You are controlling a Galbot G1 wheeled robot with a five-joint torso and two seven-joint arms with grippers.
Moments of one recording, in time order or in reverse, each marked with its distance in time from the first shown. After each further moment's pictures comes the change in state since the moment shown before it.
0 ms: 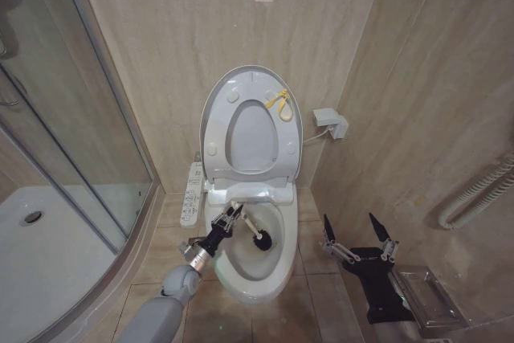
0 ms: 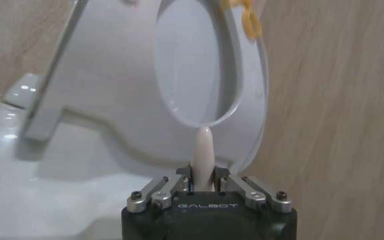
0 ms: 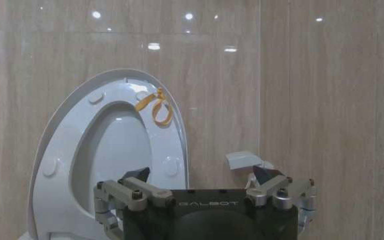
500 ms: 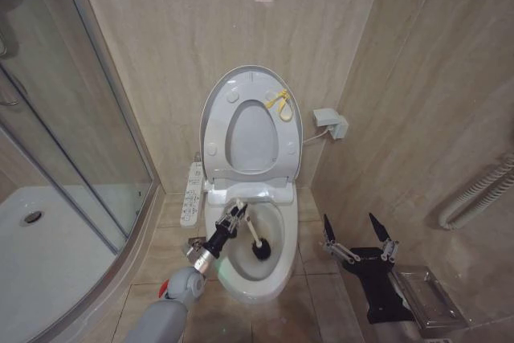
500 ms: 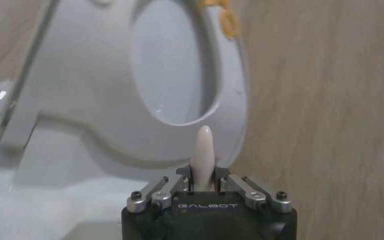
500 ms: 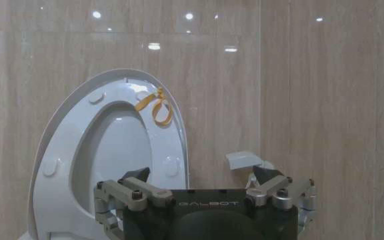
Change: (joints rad) left arm 0.019 -0.015 -0.030 0.016 0.135 -0.051 0.039; right arm 0.000 0.000 0.000 0.000 0.000 0.000 0.000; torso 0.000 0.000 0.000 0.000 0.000
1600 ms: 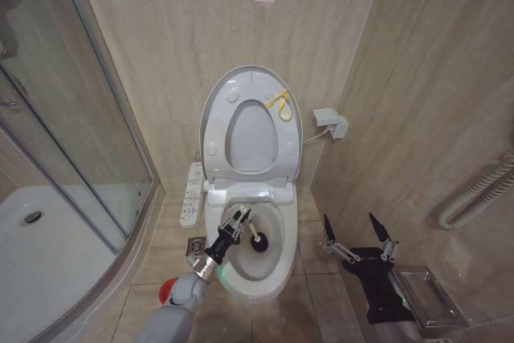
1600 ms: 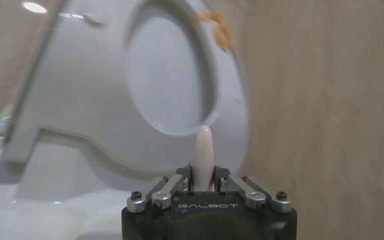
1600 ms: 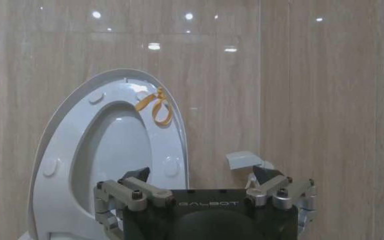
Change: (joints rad) left arm 0.028 -0.081 -0.030 0.027 0.011 -0.122 -0.044; right arm 0.000 0.000 0.000 0.000 0.000 0.000 0.000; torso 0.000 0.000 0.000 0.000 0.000
